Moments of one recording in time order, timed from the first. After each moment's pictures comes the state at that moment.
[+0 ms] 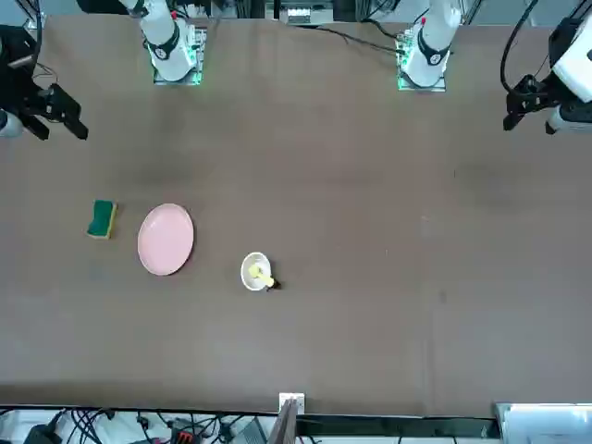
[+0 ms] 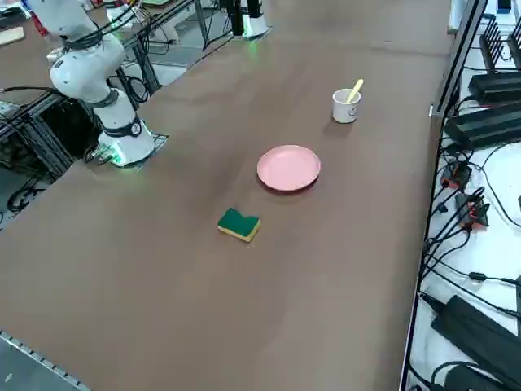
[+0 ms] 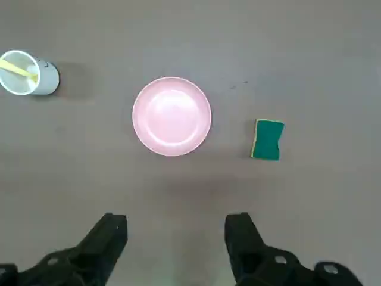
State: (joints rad) arm 0.11 -0.05 -0.06 -1.58 -0.01 1.51 0.04
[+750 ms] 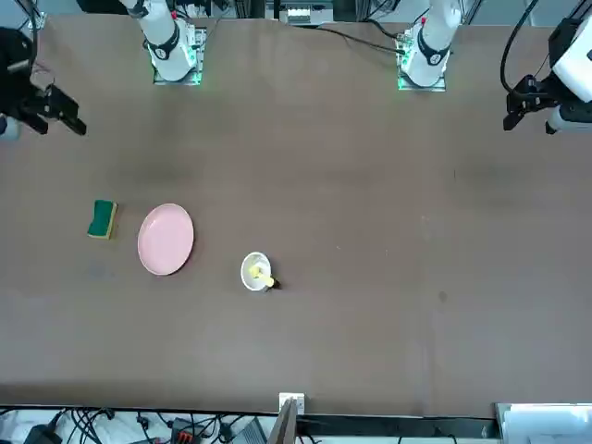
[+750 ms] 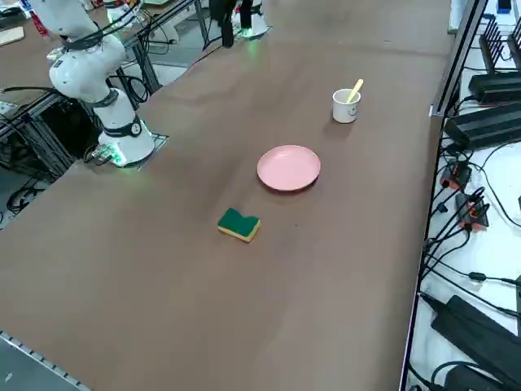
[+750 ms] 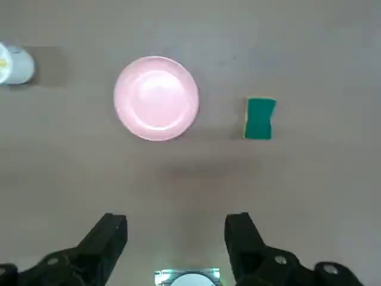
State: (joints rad) arm 0.05 -0.01 -0.08 -1.59 -0.01 1.47 0.04
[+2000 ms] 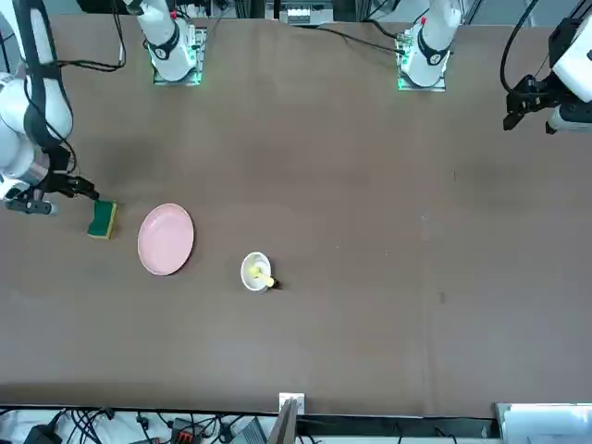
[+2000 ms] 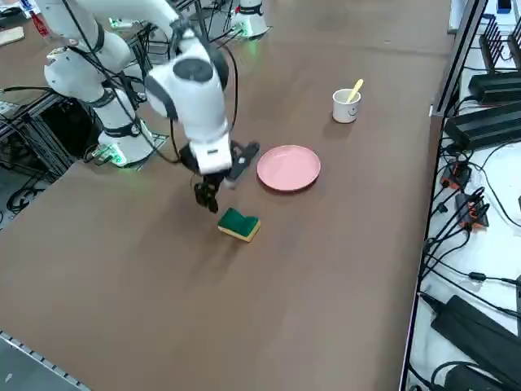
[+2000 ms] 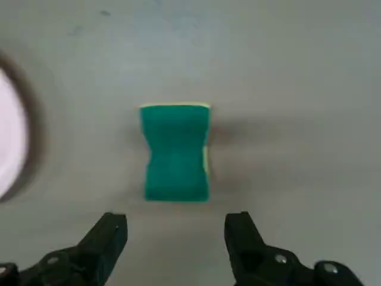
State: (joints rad) arm -0.28 0.24 -0.09 -2.18 -0.01 2.36 -0.25
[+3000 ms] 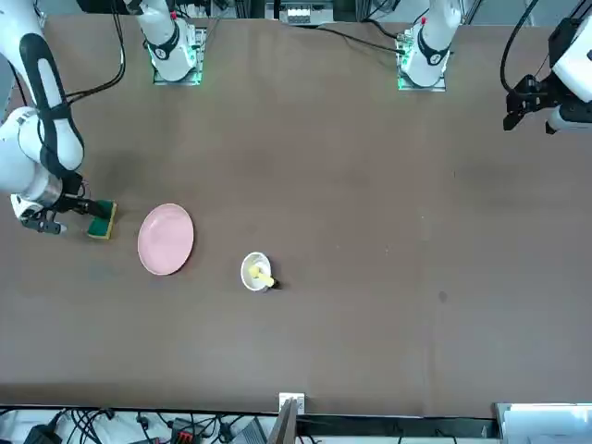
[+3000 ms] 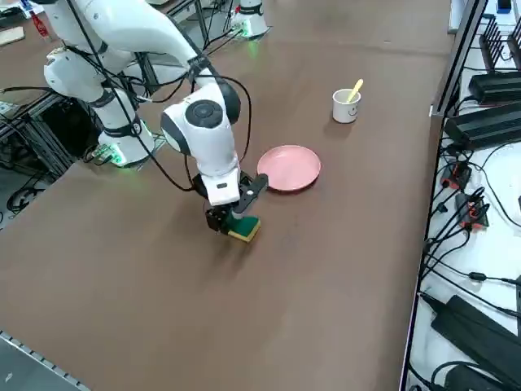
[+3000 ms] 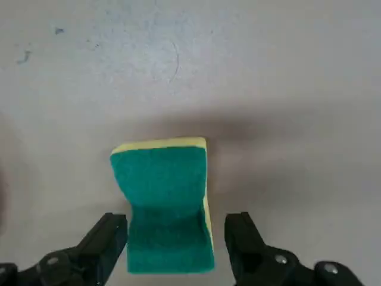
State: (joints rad) arm -0.29 0.41 -0.07 -2.10 0.06 2.45 -0.23
